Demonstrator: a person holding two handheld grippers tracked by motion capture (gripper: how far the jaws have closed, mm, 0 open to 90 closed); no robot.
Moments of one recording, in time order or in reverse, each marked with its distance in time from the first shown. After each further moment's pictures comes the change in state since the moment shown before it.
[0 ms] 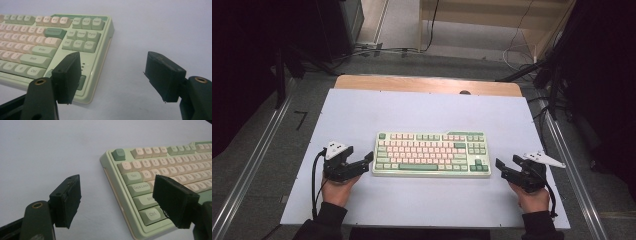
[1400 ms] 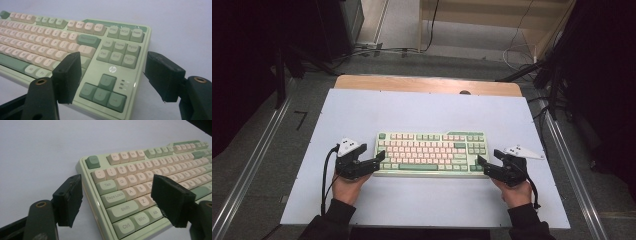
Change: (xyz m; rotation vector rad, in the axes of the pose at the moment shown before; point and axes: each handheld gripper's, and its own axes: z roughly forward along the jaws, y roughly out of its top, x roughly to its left) left arm -0.022 0.009 0.012 0.000 -0.086 0.033; right arm 0.037 0.013 0.021 -0.001 0.099 -0.070
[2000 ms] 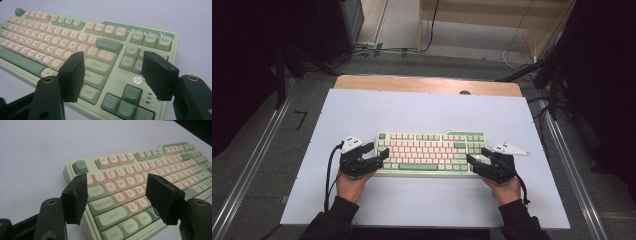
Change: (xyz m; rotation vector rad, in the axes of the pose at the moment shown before) left arm -0.007 0.006 0.007 0.007 -0.047 0.012; right arm 0.024 0.008 0.015 0.013 0.051 -0.038
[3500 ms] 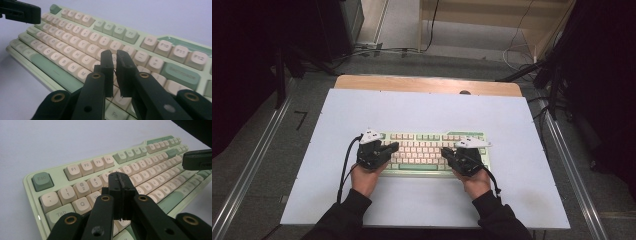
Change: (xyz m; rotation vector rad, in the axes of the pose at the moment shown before) left arm -0.018 0.015 0.035 0.062 -0.122 0.035; right arm 0.062 0.022 0.047 0.039 0.116 -0.101
